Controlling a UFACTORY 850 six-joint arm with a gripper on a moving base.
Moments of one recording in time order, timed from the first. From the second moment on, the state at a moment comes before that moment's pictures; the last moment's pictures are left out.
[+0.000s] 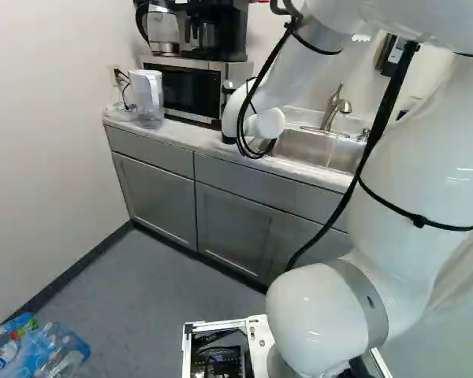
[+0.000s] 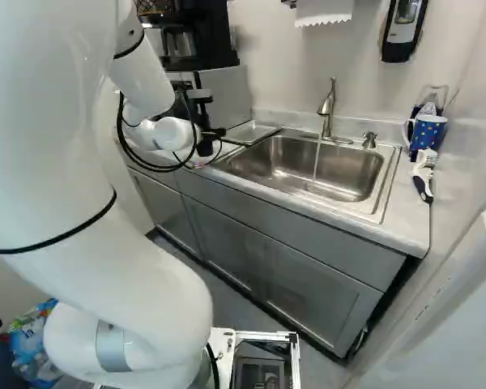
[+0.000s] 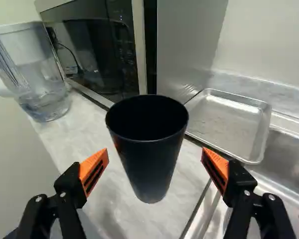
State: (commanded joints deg) arm 8.0 -2.0 -40.9 0.0 32.9 0.0
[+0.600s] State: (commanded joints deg) arm 8.0 -3.5 -40.7 0.0 32.9 0.0
